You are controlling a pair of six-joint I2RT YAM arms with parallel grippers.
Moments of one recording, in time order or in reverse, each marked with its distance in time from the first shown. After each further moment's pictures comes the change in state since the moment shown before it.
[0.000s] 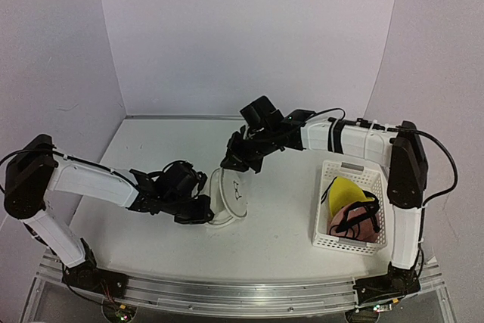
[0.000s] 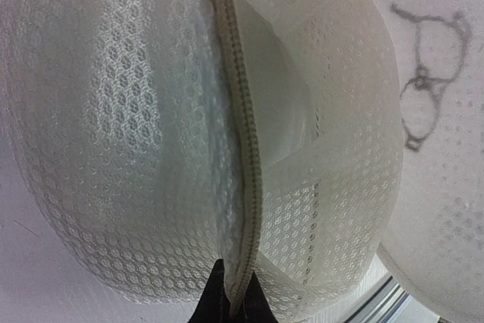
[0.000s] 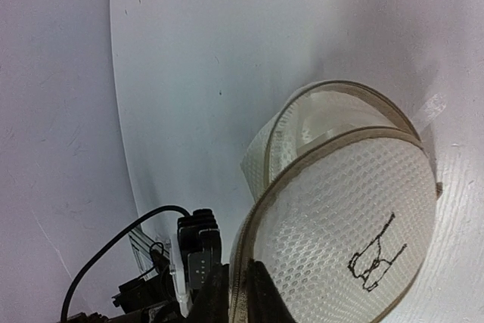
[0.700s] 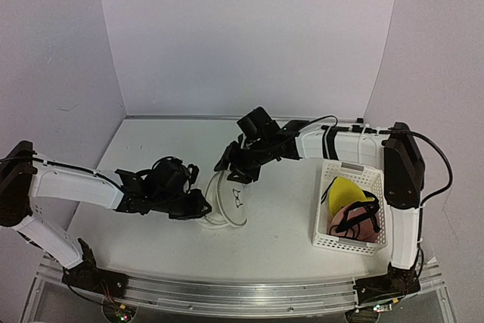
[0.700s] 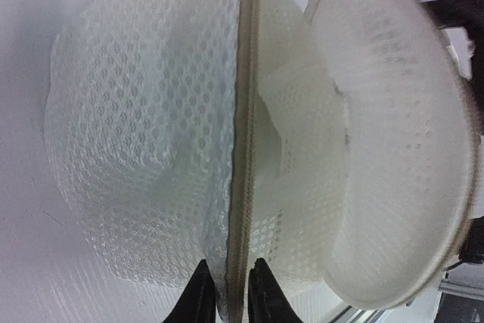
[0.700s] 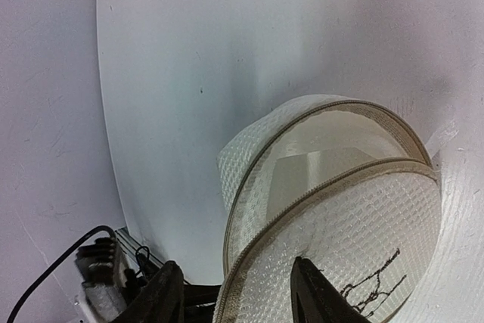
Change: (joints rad) left arm 0.000 -0.123 -0.050 0.009 -0.057 -0.022; right arm 0.019 0.032 -0.061 0.081 0.018 0.002
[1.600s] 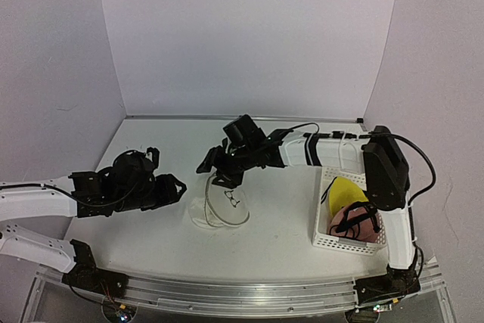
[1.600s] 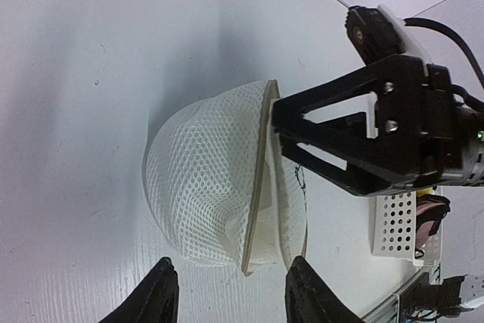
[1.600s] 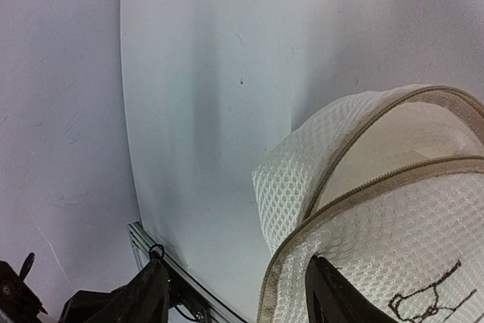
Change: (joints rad) left arm 0.000 -0.406 -0.087 -0.177 -0.286 -0.092; right arm 0.035 0.110 0.067 0.127 -0.040 0.021
